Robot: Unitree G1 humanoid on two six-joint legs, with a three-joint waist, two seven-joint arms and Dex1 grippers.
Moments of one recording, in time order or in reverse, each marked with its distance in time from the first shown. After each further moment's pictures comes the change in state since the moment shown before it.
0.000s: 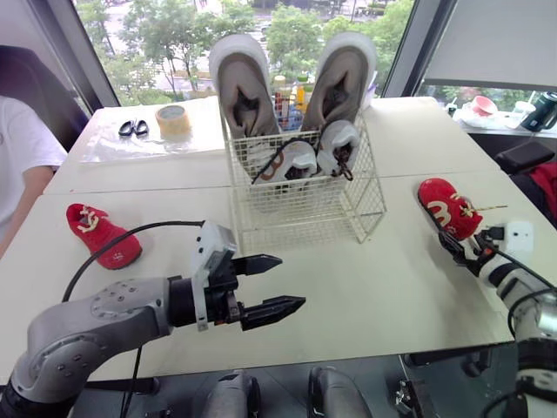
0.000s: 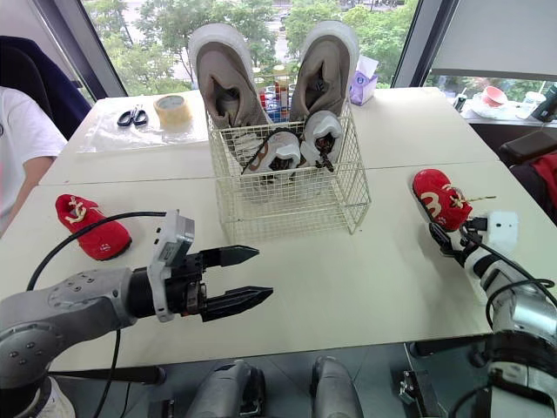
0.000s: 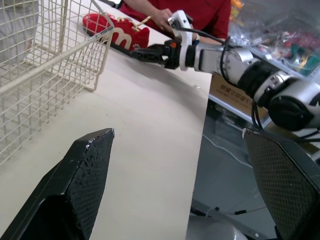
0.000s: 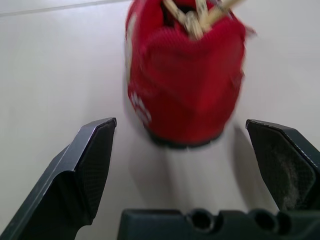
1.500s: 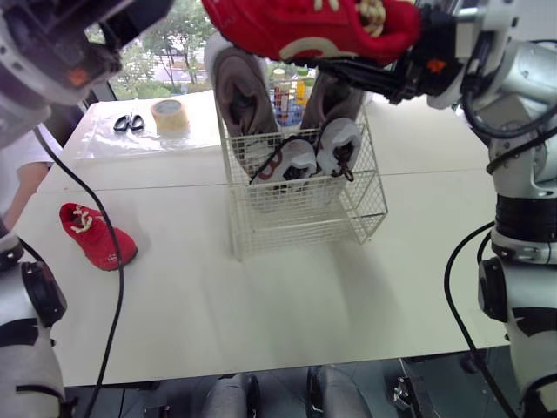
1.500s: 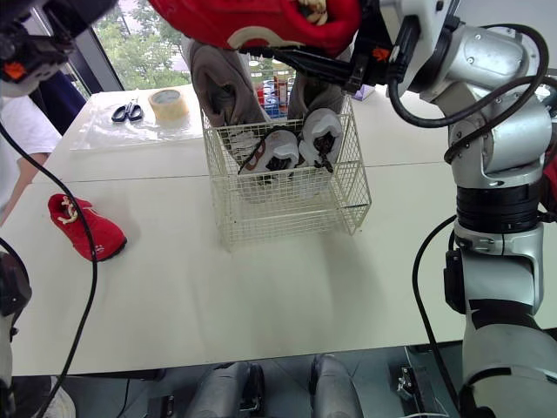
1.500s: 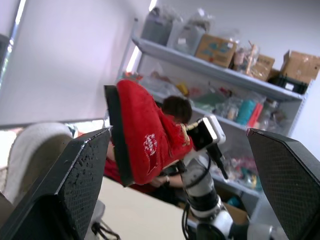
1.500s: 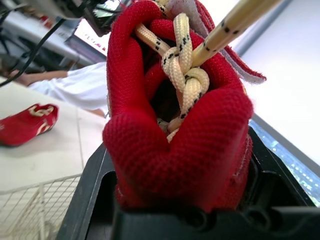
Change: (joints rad) left arm -0.927 0.151 0.280 0.919 -0.450 0.216 -0.097; right arm -0.796 -0.042 0.438 -0.536 0.128 -0.038 0.517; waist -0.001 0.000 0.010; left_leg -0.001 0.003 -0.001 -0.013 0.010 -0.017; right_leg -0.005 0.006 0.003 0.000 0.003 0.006
